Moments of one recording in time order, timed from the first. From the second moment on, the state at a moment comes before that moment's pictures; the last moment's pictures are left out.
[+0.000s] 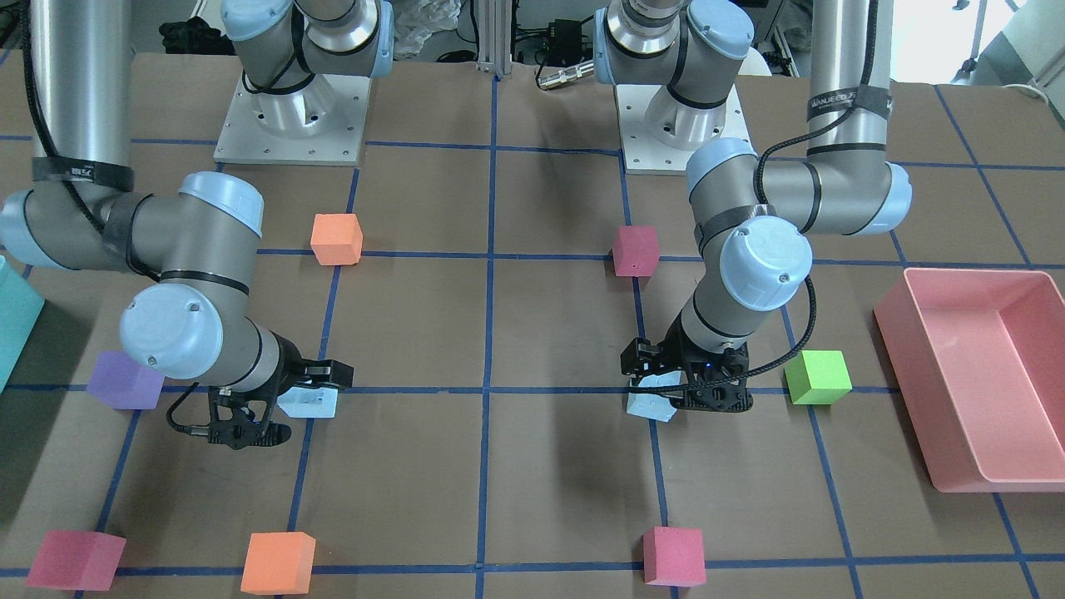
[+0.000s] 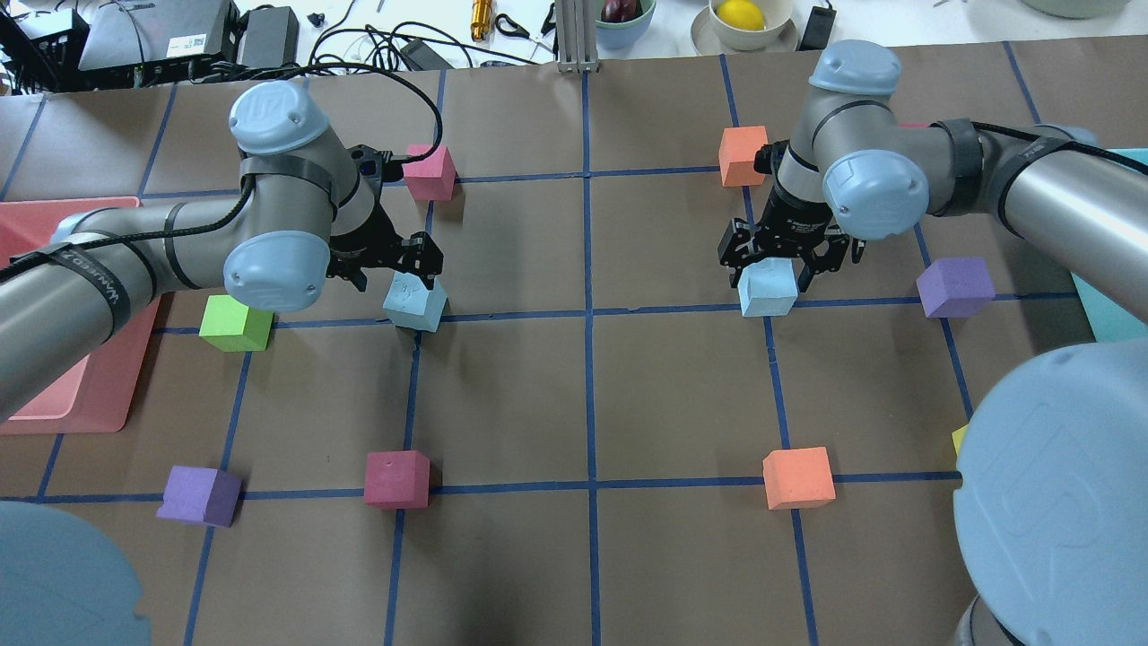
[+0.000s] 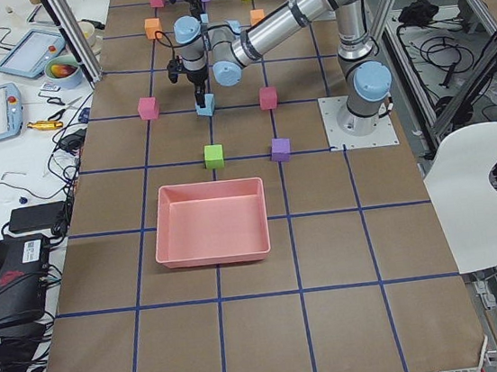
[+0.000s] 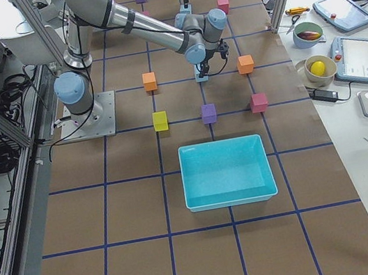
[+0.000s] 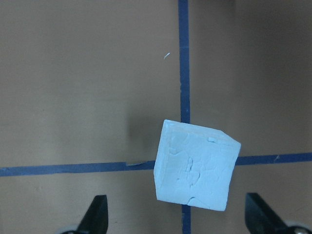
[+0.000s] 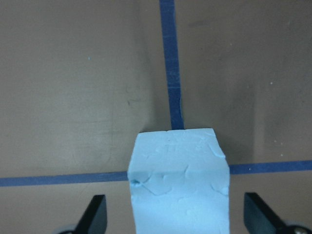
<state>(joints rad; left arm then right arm) -1.55 -1.93 -1.84 -0.94 1.53 0.06 1.53 -1.10 1.70 -1.94 -1.49 0.00</state>
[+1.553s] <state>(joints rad) -1.57 -2.01 -1.84 -0.87 1.54 0.06 1.81 -1.29 1.80 -1.82 -1.33 0.37</state>
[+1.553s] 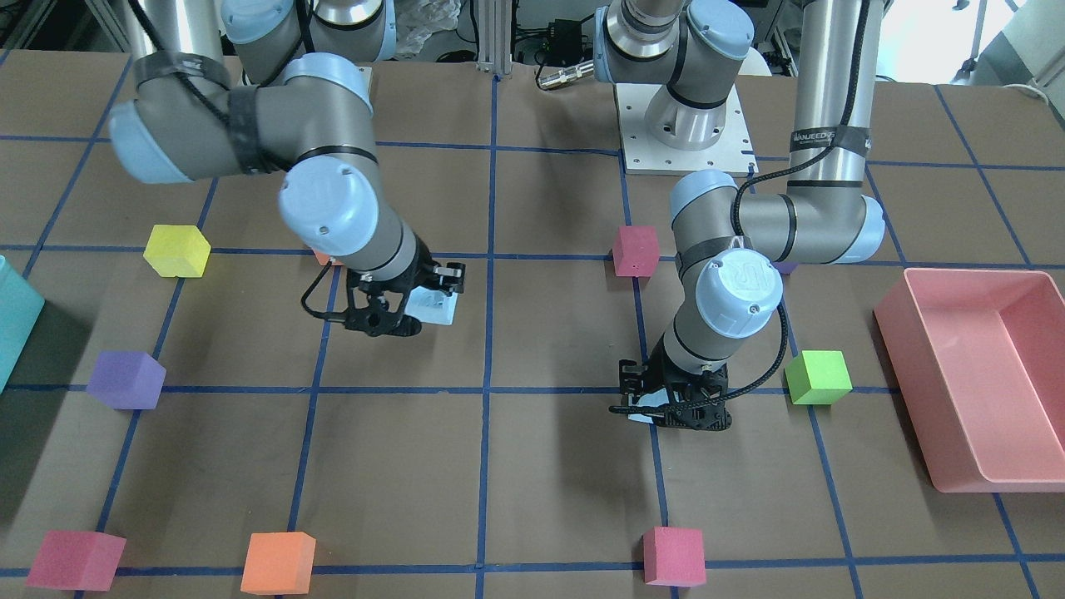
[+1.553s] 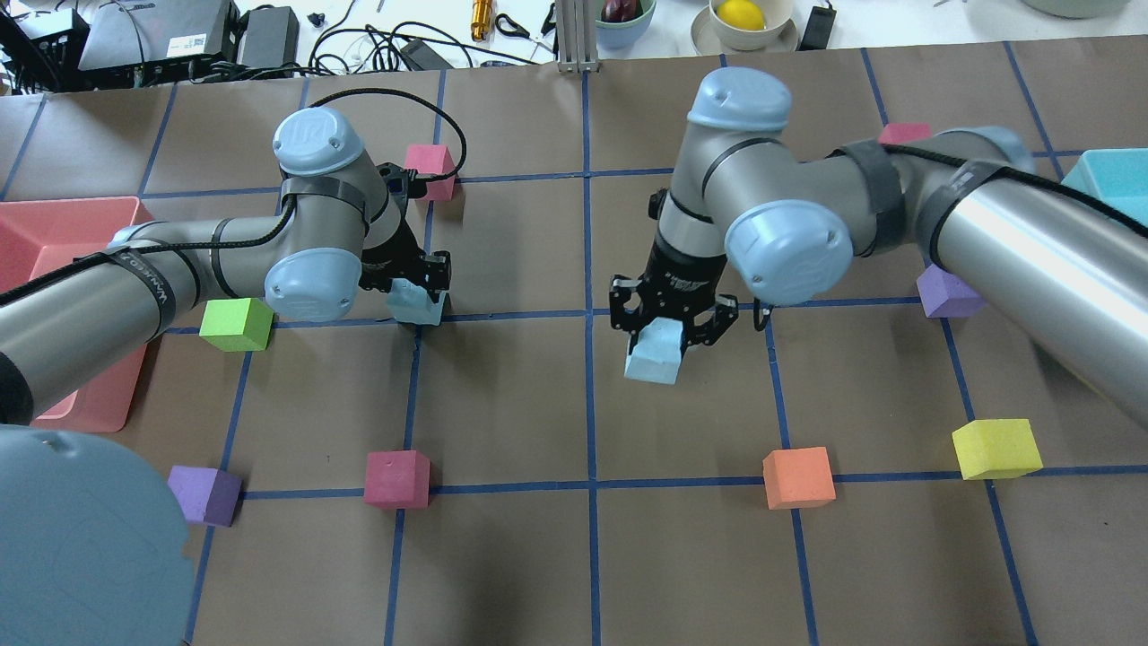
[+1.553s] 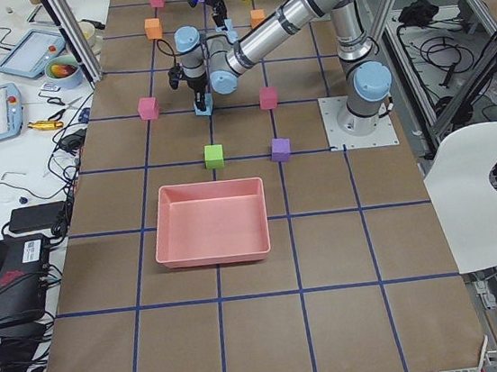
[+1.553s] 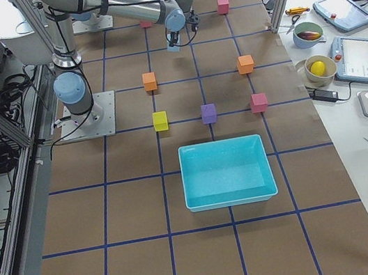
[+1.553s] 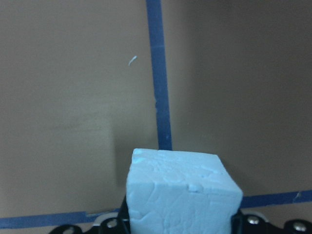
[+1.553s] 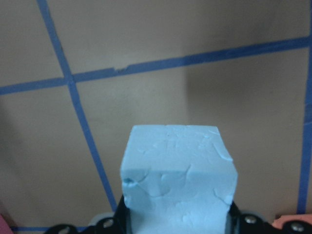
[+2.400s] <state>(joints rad) -1.57 -1.98 -1.81 -0.88 1.55 0.06 1.97 -1.29 1.99 -2.13 -1.34 0.51</state>
